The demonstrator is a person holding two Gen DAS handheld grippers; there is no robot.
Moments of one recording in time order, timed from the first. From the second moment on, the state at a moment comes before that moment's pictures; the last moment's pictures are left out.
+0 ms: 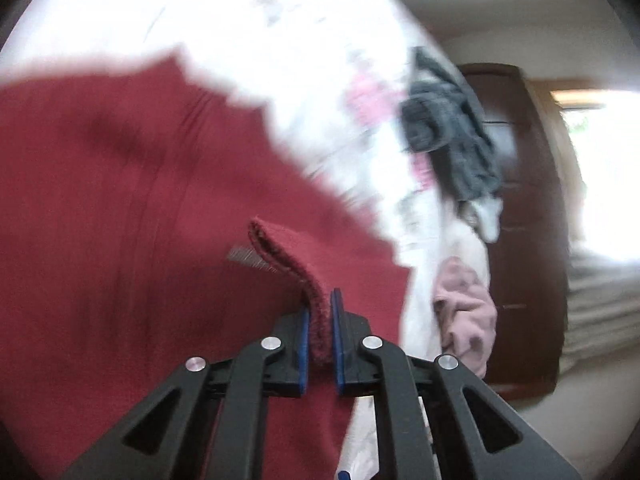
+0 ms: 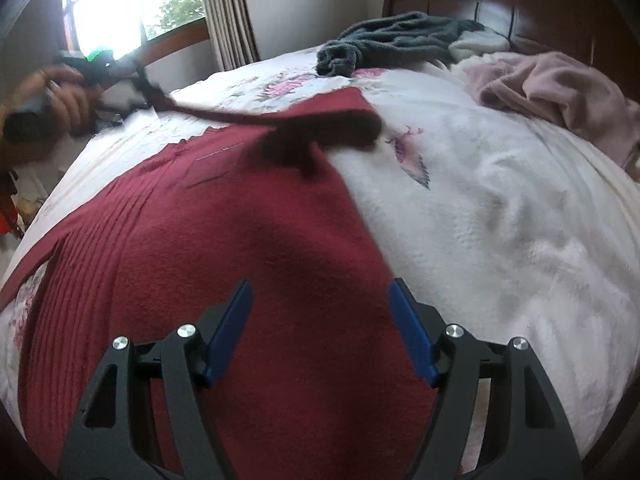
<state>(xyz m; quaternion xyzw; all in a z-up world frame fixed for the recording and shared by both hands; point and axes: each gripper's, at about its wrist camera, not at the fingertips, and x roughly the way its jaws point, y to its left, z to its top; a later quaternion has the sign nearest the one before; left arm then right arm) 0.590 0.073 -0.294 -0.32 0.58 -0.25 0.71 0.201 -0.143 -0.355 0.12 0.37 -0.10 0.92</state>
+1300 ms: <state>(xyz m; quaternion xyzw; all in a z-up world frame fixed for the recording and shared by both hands) 0.593 0.233 -0.360 -0.26 0.58 -0.12 0.76 0.207 -0.147 -0.365 0.12 0.39 -0.10 0.91</state>
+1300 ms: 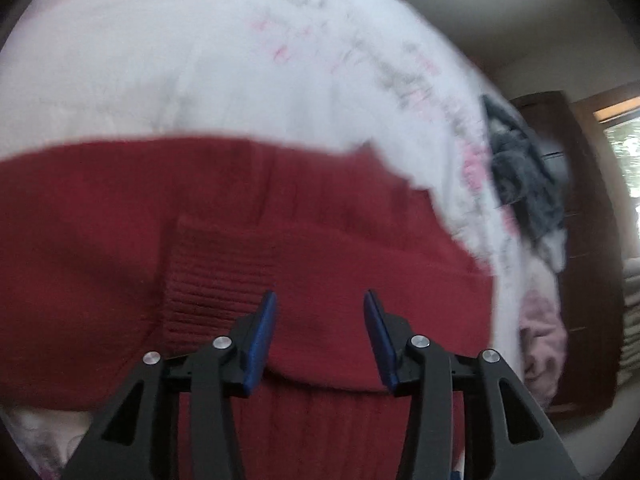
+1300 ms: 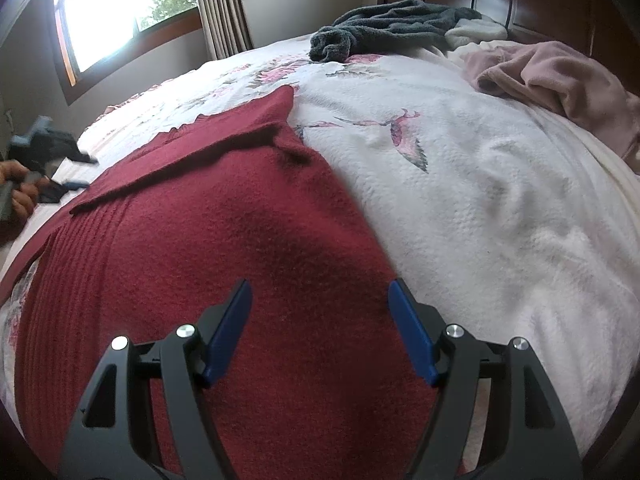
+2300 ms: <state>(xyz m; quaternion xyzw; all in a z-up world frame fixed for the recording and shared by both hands) 0.350 0.697 -0.375 -0.52 0.39 0.21 0.73 0.212 -0.136 -0.373 0.07 0.41 -0.11 0.90</state>
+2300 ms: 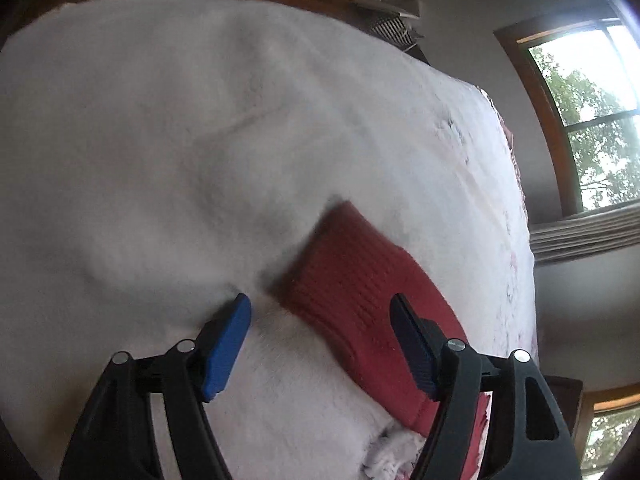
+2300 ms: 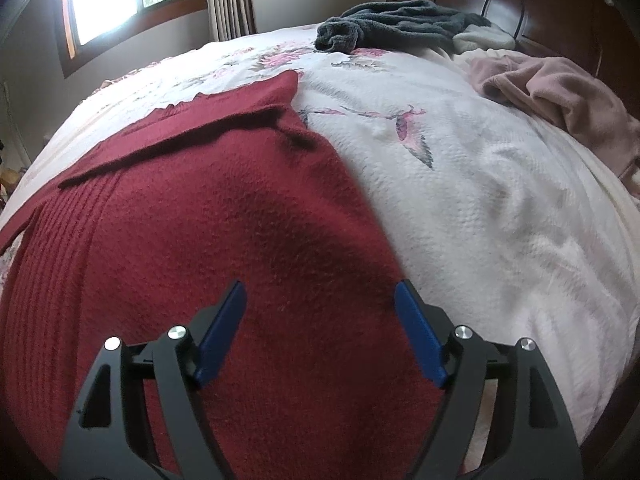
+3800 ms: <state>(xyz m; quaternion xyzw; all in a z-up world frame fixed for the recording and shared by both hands) 0.577 0.201 -0.192 -0.21 0.44 -0.20 0.85 0.159 -0.160 -0.325 0.18 0.41 -0.07 0.89</state>
